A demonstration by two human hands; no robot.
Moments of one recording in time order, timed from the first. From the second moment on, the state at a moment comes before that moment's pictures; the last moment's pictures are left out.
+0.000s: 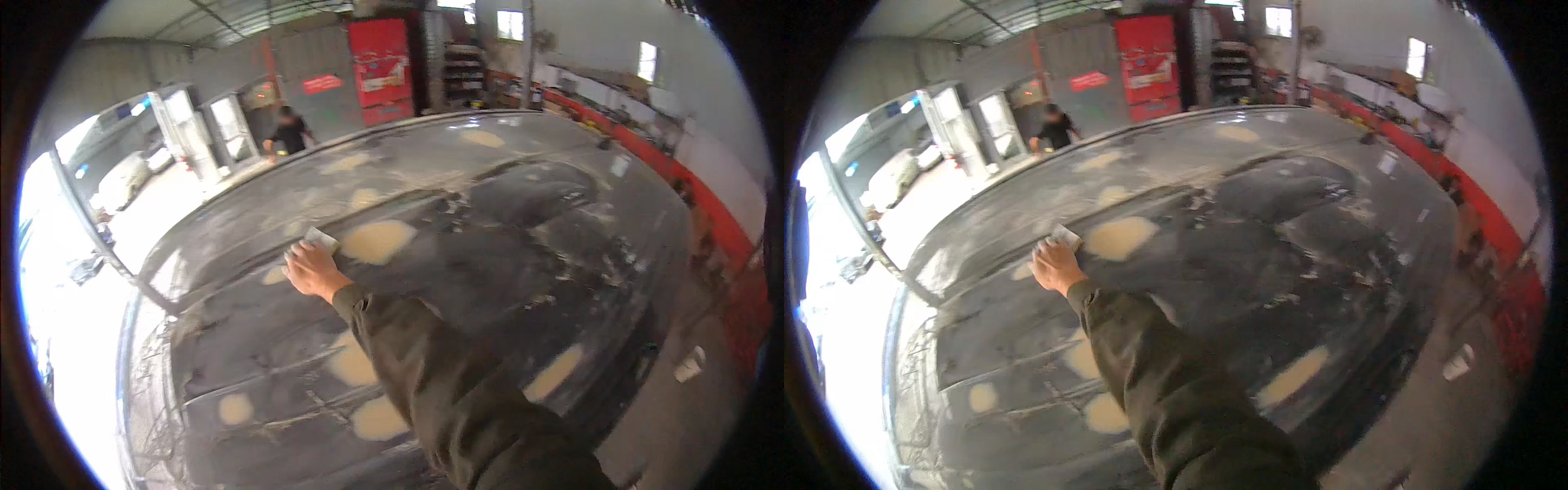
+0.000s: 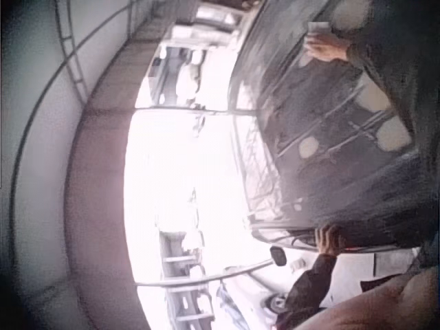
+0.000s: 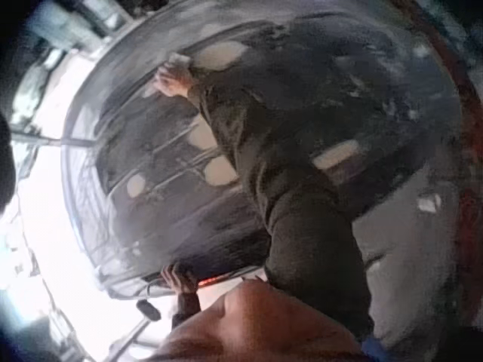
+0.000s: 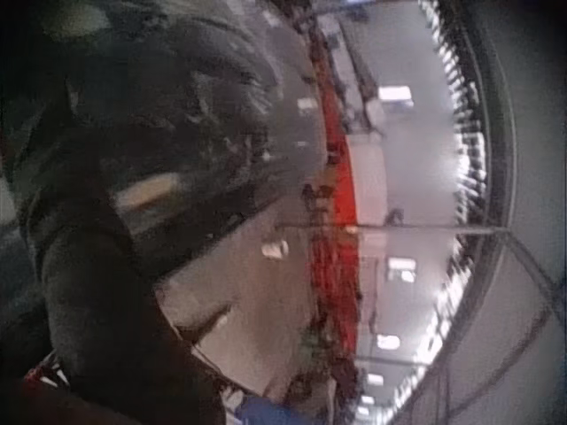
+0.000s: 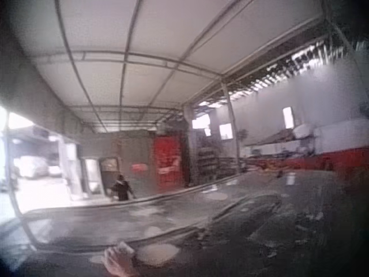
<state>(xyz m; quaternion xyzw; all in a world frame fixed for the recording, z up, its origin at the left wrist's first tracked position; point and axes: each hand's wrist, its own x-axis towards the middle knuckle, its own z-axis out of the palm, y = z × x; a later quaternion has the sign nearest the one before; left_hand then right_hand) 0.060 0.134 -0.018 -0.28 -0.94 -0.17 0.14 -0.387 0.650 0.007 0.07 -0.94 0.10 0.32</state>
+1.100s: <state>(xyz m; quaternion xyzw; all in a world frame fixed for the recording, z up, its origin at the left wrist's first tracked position) 0.065 0.159 0.007 -0.28 -0.93 -0.18 0.18 -0.405 0.705 0.039 -0.14 -0.97 -0.01 0.19</state>
